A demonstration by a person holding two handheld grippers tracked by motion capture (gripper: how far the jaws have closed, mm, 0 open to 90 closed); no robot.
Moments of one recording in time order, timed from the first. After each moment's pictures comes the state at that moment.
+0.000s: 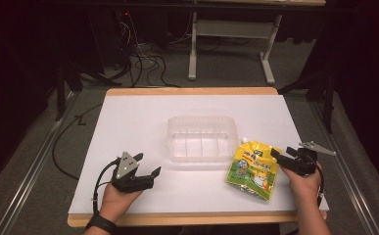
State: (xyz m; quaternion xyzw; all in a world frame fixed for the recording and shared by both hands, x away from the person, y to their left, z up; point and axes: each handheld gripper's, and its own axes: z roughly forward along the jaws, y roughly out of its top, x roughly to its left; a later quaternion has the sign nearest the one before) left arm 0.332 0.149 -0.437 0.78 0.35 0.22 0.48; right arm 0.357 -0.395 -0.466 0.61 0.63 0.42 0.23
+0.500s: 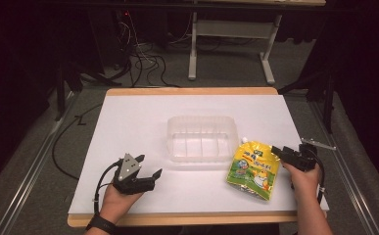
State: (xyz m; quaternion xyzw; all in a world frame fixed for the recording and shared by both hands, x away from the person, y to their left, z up) left arm 0.330 0.145 -0.441 0.79 0.34 0.22 0.47; right arm 0.377 -0.410 -0.480 0.64 0.61 0.43 0.16
